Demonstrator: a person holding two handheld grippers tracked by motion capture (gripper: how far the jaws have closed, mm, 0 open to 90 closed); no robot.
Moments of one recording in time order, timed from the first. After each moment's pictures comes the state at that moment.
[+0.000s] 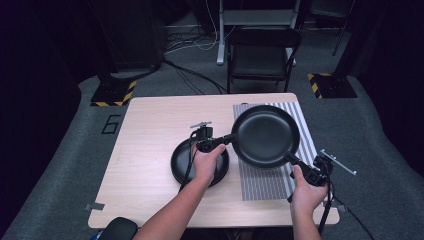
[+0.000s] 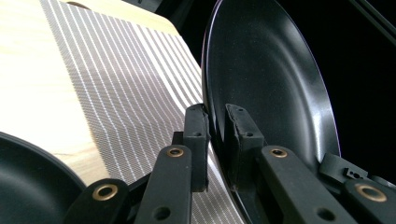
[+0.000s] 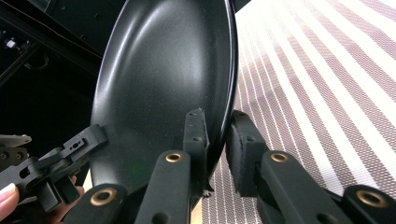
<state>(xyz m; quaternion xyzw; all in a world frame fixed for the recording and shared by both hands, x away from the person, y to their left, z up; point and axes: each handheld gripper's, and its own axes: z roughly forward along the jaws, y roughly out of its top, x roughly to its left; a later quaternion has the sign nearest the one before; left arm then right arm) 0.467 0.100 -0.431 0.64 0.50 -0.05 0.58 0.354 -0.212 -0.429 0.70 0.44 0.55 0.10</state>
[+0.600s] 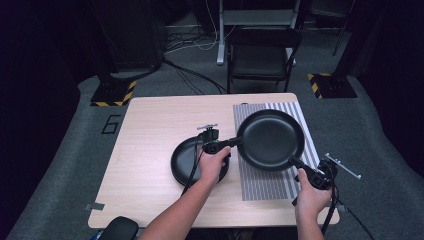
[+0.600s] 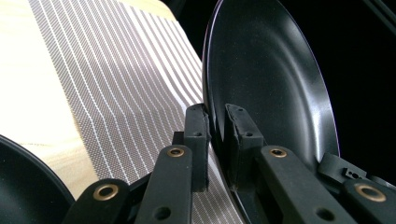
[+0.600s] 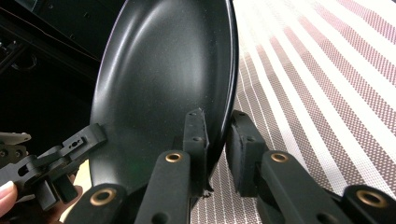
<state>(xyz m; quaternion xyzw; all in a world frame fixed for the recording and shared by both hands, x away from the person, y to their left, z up) 0.469 0.086 -0.445 0.64 0.51 -0.07 0.57 0.349 -0.225 -0.441 0.71 0.43 0.54 0.10</state>
